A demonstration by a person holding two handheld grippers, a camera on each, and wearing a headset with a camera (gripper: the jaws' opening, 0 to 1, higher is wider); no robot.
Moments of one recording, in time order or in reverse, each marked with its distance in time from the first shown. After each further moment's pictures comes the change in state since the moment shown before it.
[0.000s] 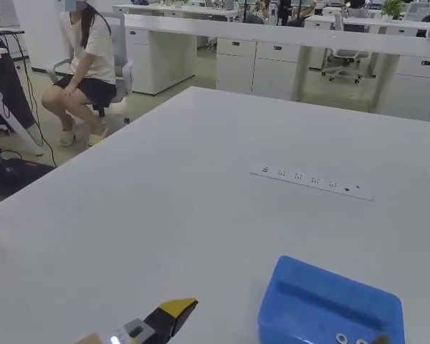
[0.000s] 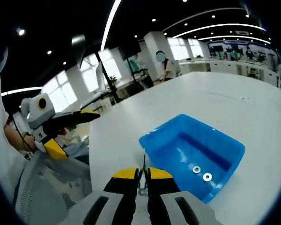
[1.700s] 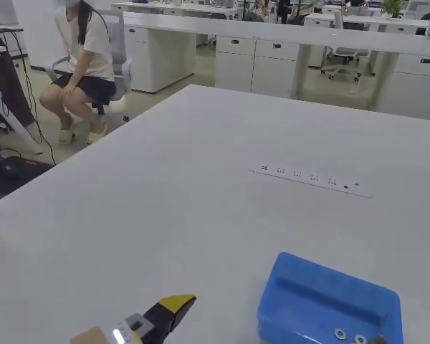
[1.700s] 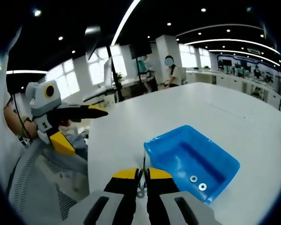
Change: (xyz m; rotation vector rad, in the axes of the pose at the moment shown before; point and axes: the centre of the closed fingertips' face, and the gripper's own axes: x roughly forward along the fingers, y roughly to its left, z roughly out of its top) left arm -0.001 0.002 -0.001 0.011 0.010 0.013; right arm -0.008 0.010 0.012 -0.148 -0.014 -0.025
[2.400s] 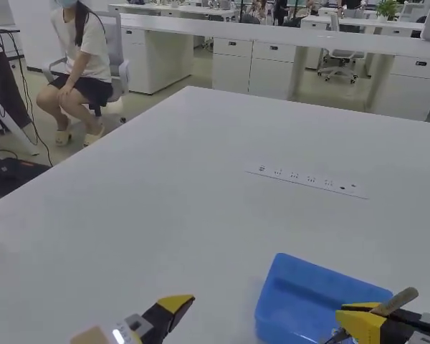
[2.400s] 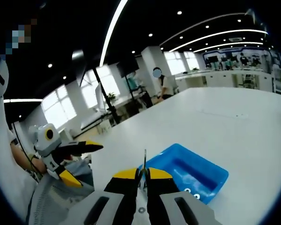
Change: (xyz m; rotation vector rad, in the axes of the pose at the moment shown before) left arm 0.000 0.000 0.001 0.002 -0.003 -0.001; right arm -0.020 -0.020 0.048 0.173 -0.145 0.000
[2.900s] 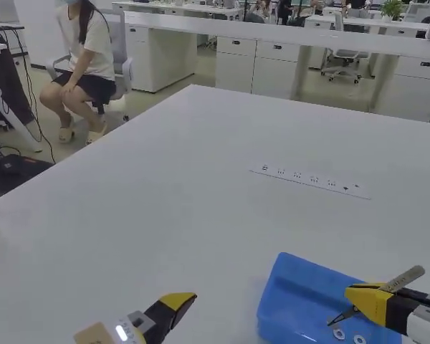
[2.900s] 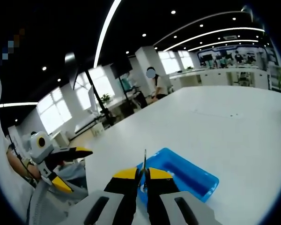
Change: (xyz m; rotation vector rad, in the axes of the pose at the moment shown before) left arm 0.000 0.001 0.000 -0.001 -0.003 0.003; right arm 0.005 -0.025 0.011 0.031 0.007 -0.043
